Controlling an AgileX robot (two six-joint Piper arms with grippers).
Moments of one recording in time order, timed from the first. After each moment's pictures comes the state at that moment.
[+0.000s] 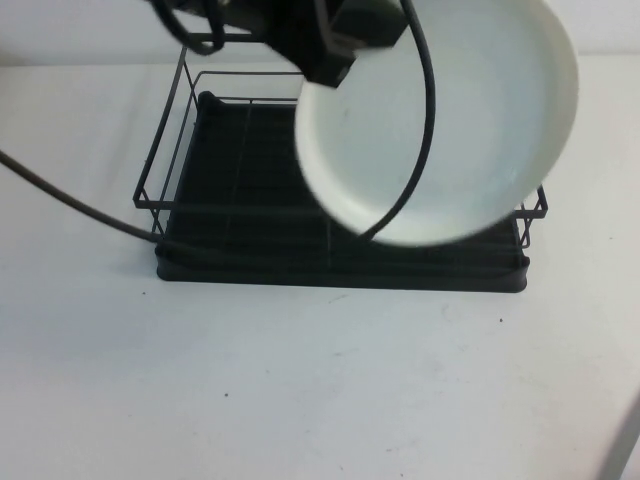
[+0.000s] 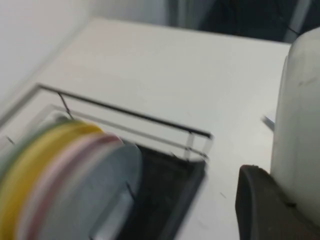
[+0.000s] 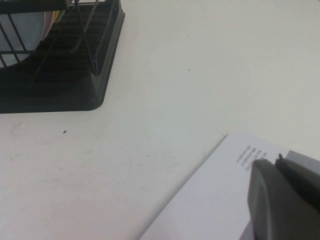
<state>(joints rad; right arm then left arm) 0.02 -0.01 0.03 -0.01 0.35 0.09 -0.49 1.62 -1.79 -0.71 0.99 1.07</state>
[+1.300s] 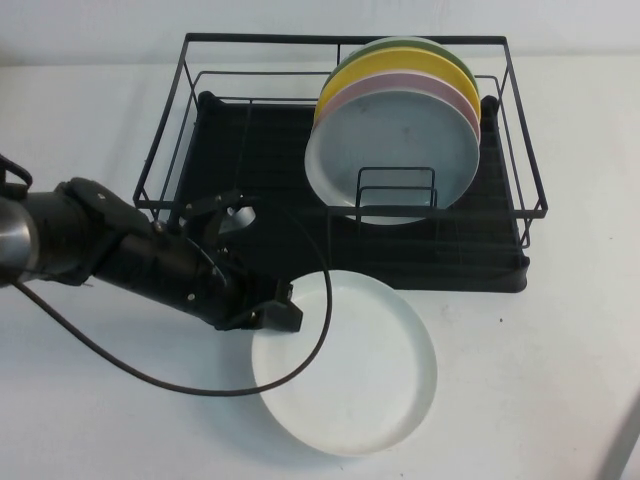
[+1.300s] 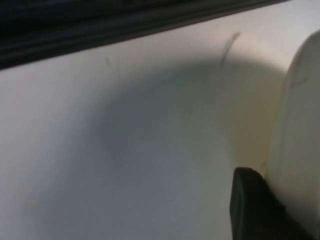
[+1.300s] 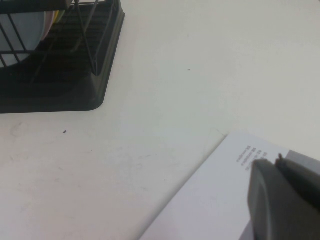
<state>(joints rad) 0.02 -0.01 0.03 -0.01 0.35 0.09 -0.30 1.84 -1.06 -0.99 0.76 0.88</state>
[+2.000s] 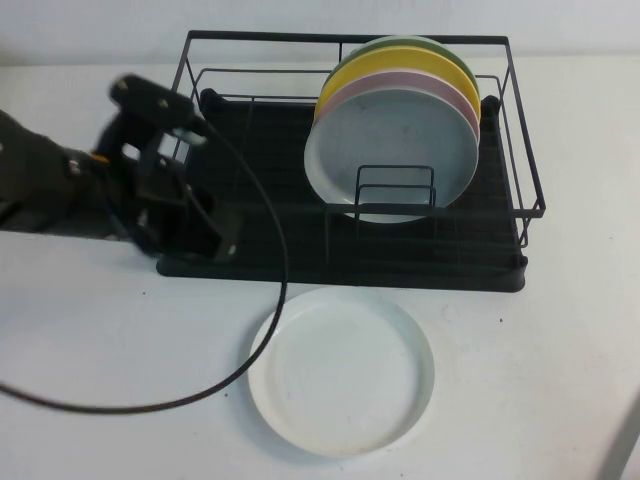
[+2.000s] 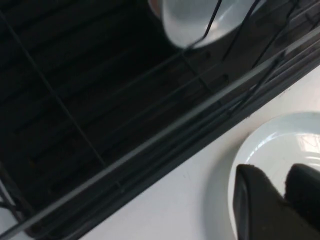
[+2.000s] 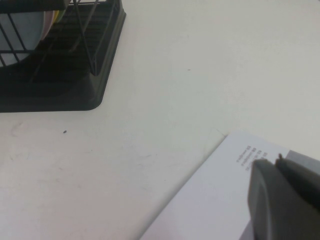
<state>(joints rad) 0.02 -0.01 0.03 -0.01 0.35 0.09 -0.30 1.48 -1.06 -0.67 0.59 0.96</state>
